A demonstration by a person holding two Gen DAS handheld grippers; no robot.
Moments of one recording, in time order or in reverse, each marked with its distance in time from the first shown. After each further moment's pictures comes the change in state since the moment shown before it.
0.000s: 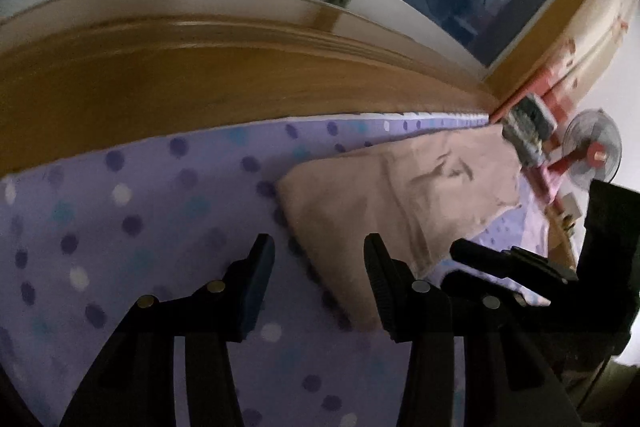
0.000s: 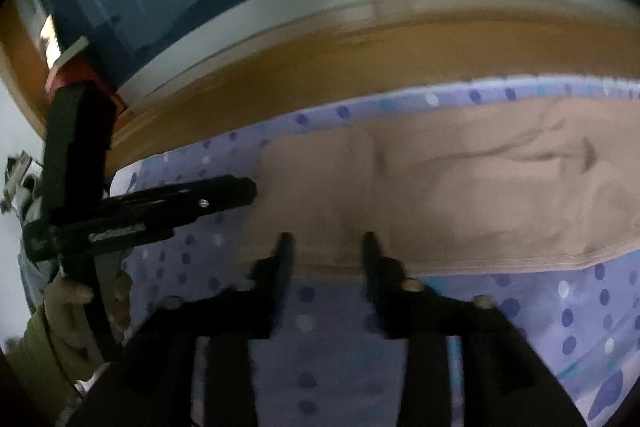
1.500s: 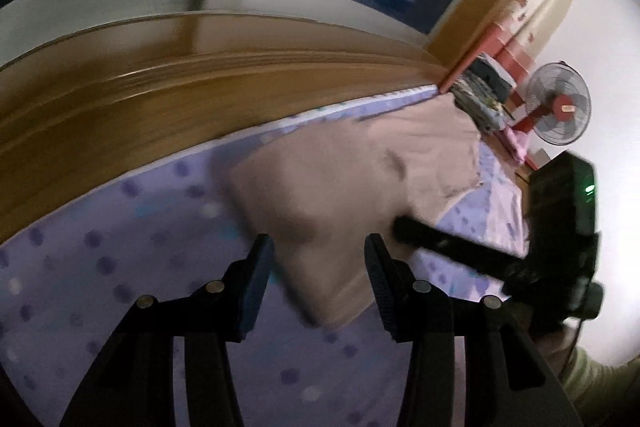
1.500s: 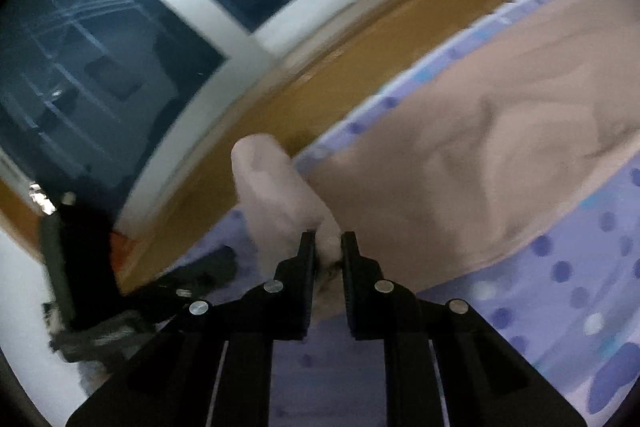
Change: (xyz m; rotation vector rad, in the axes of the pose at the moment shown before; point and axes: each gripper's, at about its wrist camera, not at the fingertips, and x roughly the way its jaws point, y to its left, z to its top) left arm 0.052 -0.100 0.028 0.203 0.051 -0.100; right arm -0.036 -0.138 -0.020 0.483 -0.140 0.032
